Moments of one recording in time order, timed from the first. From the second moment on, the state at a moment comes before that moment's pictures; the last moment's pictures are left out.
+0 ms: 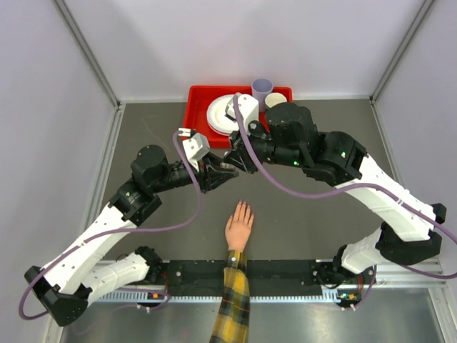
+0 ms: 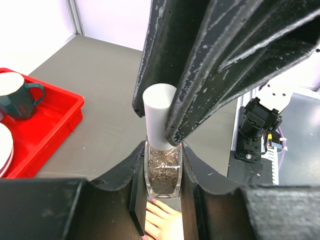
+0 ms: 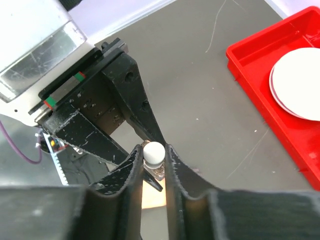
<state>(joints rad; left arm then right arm) -0.68 0.91 0.99 -0.08 0.58 -0.07 1.09 1.45 1.95 -0.89 0.01 0.07</state>
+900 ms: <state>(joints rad) -0.68 0.92 0.99 -0.08 0.56 -0.08 1.10 1.43 1.95 -0.86 0.08 0.05</state>
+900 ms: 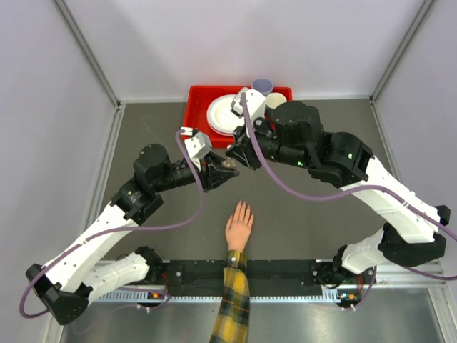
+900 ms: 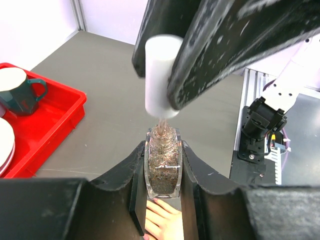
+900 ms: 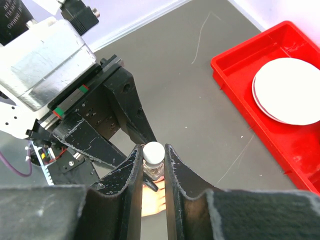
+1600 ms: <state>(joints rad) -0.68 0.93 0.99 -0.09 0.56 -0.08 1.10 1.41 1.95 -0.85 0.10 0.04</state>
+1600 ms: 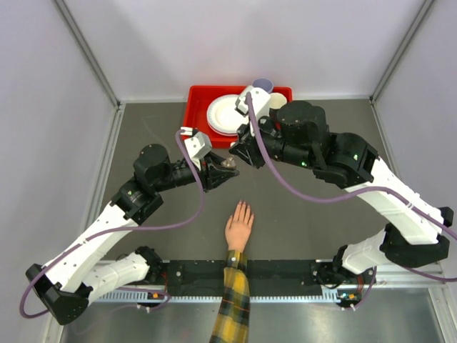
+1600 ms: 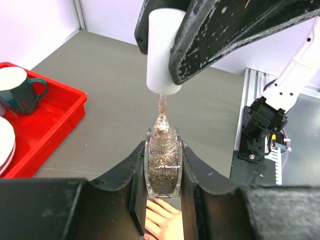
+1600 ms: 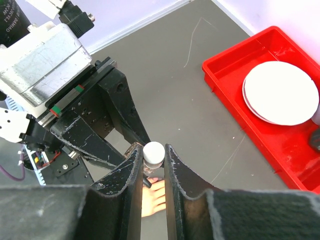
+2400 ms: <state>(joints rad) -0.68 0.84 0.89 -0.05 0.50 -0.08 1.09 1.21 1.69 -0.70 0.18 0.10</state>
